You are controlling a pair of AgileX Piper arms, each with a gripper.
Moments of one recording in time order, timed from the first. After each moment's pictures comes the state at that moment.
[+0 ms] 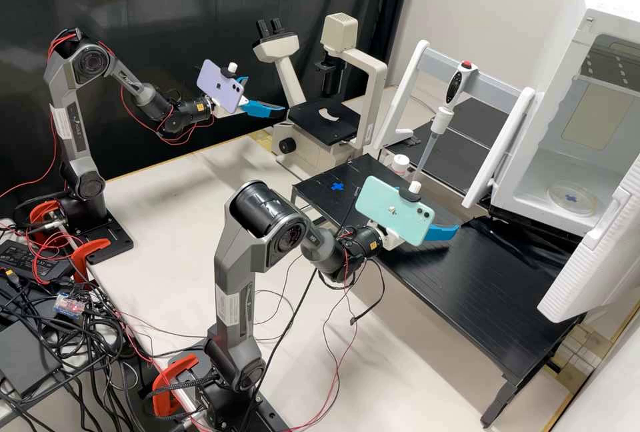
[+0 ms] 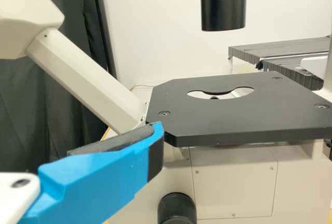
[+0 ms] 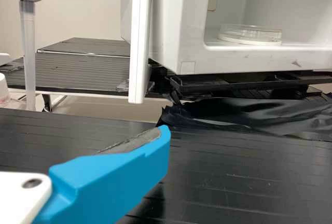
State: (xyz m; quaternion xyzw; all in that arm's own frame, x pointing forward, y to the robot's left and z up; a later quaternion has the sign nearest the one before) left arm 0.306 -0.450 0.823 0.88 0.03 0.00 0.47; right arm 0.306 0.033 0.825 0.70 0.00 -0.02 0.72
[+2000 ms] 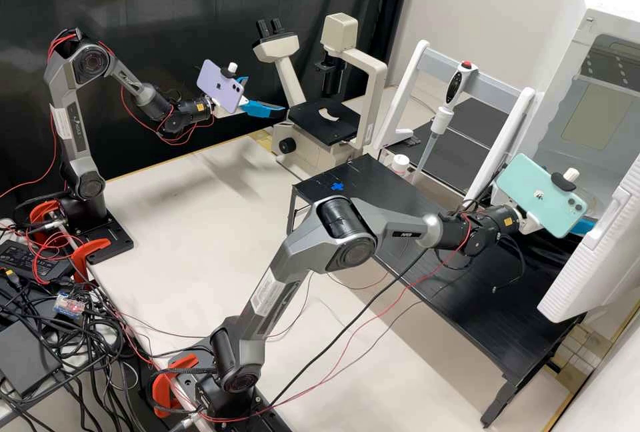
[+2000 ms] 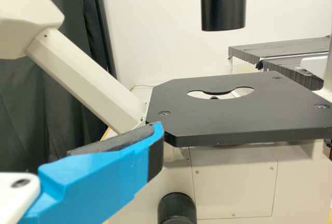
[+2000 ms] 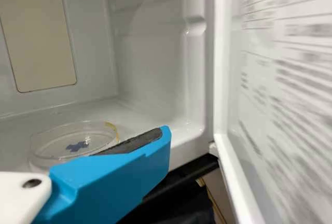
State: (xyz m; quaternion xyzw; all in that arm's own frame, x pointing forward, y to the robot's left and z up) left arm 0.306 -0.450 0.823 0.88 0.03 0.00 0.47; right arm 0.486 -0.011 1.003 0.73 -0.13 0.03 0.67
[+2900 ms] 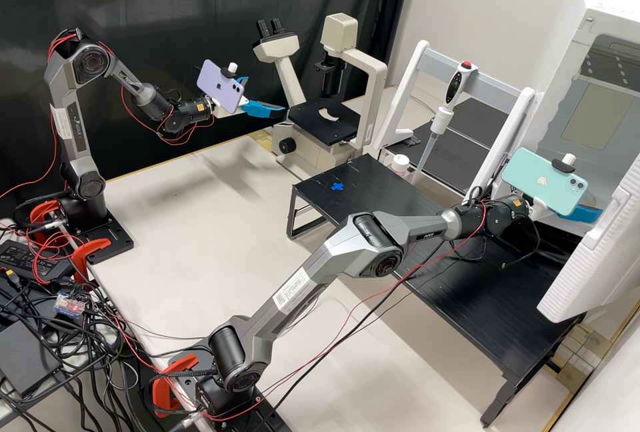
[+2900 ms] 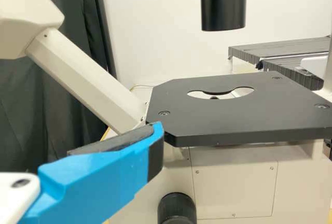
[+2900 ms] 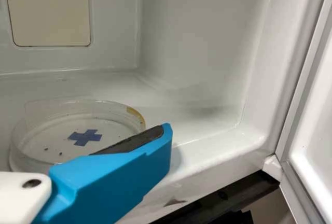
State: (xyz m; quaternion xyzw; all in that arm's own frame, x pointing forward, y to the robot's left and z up) left arm 0.306 -0.450 0.823 0.88 0.03 0.00 0.47; right arm 0.552 -0.020 0.970 0.69 -0.09 -0.02 0.71
